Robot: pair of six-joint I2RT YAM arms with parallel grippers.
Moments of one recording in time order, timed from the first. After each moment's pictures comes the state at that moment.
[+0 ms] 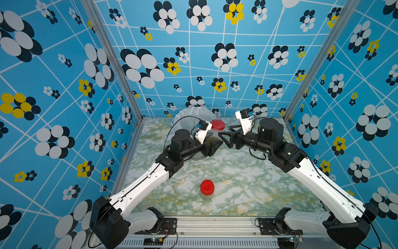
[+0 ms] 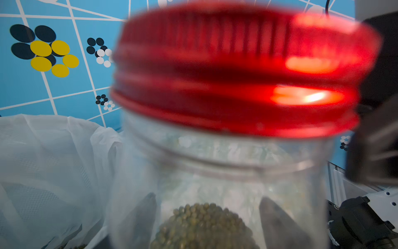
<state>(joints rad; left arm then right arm) -0.62 1.23 1.02 0.07 0.41 -0.12 0.68 1.22 1.36 -0.37 -0.22 0.25</state>
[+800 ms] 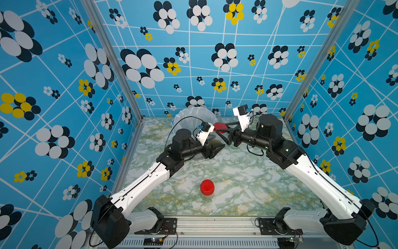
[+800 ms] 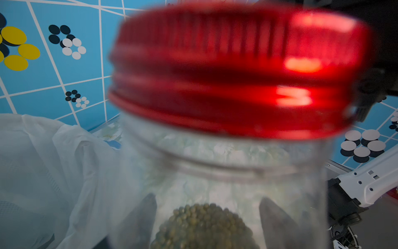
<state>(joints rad) -0.62 1.24 1.03 0.05 0.51 -0.12 0.68 1.28 1.42 -0.34 -0.30 0.26</state>
